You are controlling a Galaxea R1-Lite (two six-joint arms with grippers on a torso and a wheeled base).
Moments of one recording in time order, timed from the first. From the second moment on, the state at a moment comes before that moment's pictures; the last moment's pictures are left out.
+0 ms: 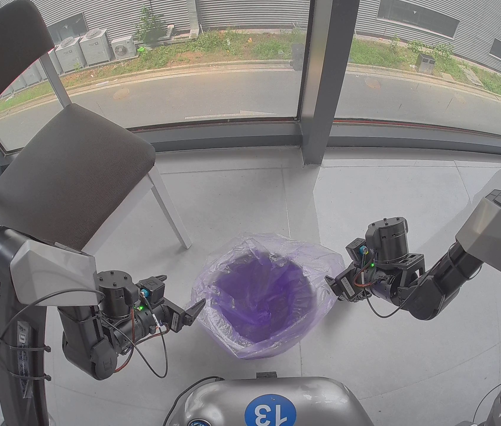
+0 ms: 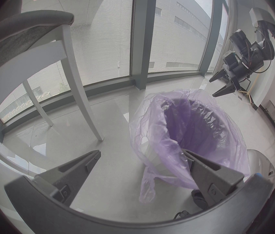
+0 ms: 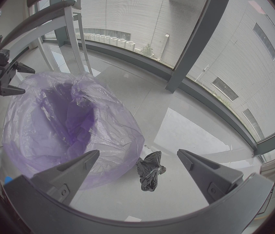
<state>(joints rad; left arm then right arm) -0.30 2.36 -0.46 -1.55 -0.15 0.24 0.44 2.18 -0.88 -0.75 -0.24 -0.30</state>
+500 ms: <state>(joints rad) -0.28 2.50 -0.54 -1.55 -0.15 0.24 0.42 2.24 -0.93 -0.76 -0.24 -0.30</state>
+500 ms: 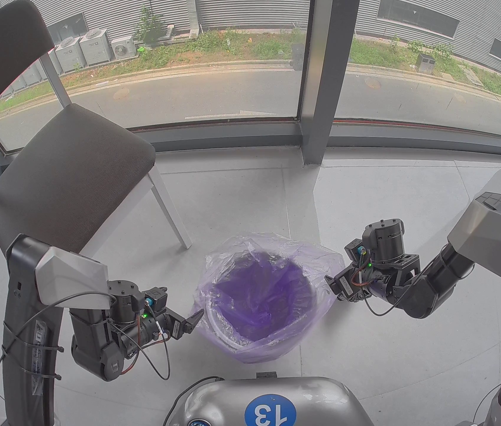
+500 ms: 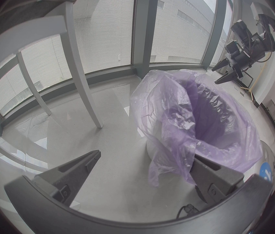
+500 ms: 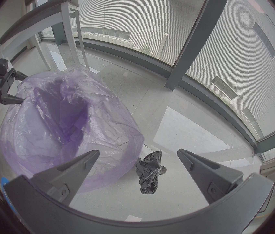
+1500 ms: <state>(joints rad) -0.26 2.61 -0.82 -1.29 -0.15 0.24 0.36 2.50 -1.27 -0.61 -0.20 -0.30</state>
